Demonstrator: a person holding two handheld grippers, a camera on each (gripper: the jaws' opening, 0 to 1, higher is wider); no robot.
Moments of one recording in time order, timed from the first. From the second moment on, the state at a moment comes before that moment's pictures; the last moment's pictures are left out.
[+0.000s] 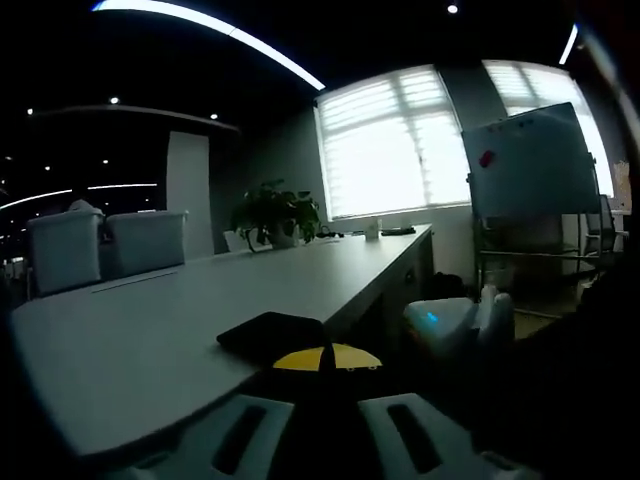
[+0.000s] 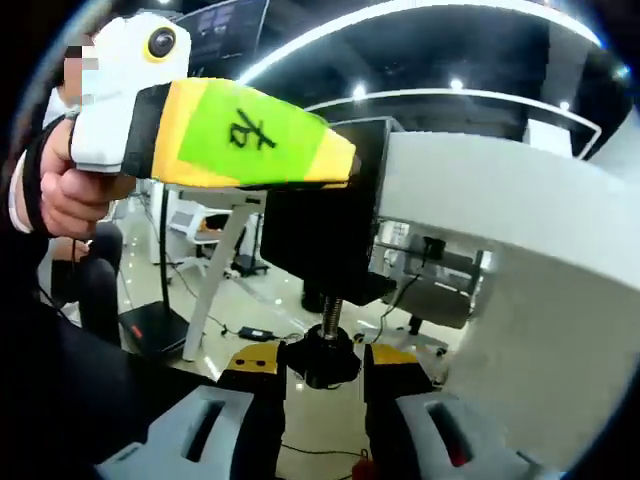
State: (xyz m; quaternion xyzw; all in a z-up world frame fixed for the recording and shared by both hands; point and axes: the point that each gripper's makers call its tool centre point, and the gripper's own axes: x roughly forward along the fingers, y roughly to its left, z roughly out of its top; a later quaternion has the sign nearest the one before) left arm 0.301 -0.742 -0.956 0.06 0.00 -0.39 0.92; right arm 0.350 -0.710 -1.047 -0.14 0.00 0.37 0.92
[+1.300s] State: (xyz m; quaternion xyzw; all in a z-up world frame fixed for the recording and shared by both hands) left arm 0.297 -0.733 -0.950 0.06 -0.02 -0.39 0.92; right arm 0.358 -0.704 -1.055 -0.10 0.05 0.29 0.95
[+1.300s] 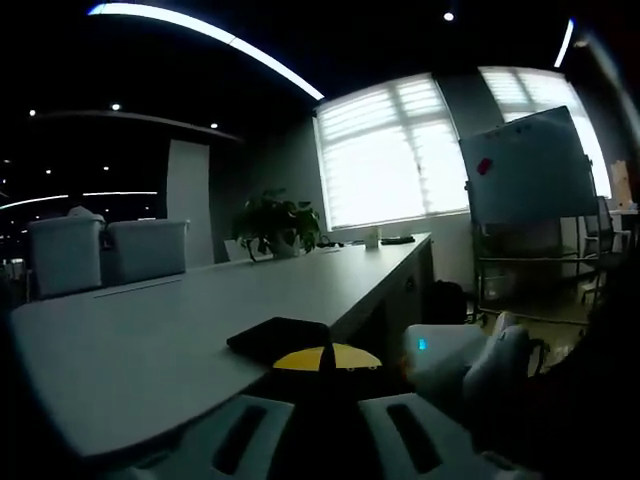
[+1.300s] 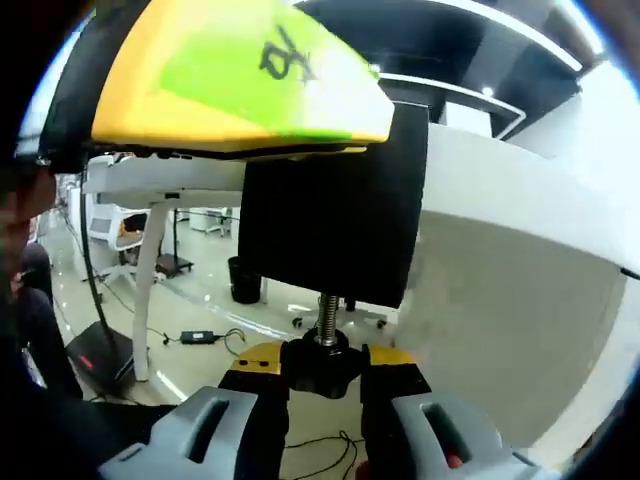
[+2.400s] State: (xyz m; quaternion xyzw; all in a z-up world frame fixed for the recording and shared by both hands) left arm 0.301 -0.734 -0.951 0.05 -0.01 -0.39 0.92; right arm 0.344 -0.687 -1.055 -0.12 0.02 0.56 0.82
